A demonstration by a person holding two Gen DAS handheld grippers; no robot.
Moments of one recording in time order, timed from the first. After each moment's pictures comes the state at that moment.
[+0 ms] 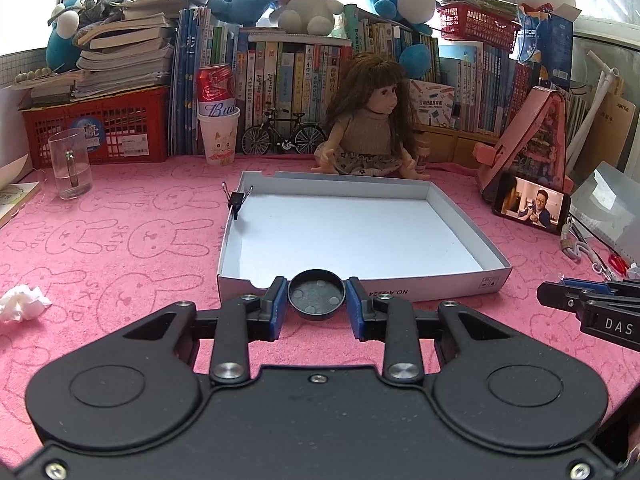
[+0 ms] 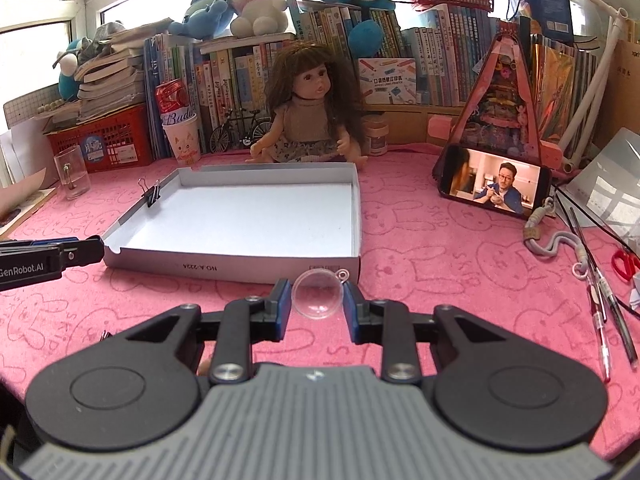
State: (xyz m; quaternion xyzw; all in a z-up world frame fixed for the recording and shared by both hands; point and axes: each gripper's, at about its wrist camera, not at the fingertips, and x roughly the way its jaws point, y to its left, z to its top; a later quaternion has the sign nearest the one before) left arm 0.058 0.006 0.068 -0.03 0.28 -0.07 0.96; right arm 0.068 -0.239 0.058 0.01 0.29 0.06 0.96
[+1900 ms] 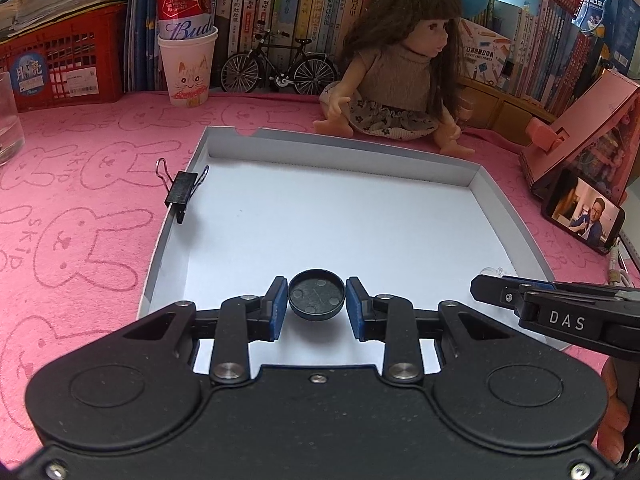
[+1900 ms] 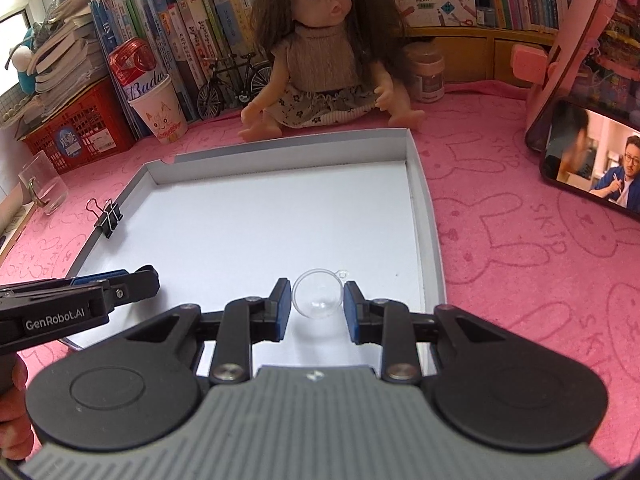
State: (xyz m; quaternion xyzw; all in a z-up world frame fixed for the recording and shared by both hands) left arm 0.232 -0.010 0.026 -0.07 0.40 -0.07 0.91; right arm 0.248 -0.218 0.020 0.06 0.40 0.10 0.91
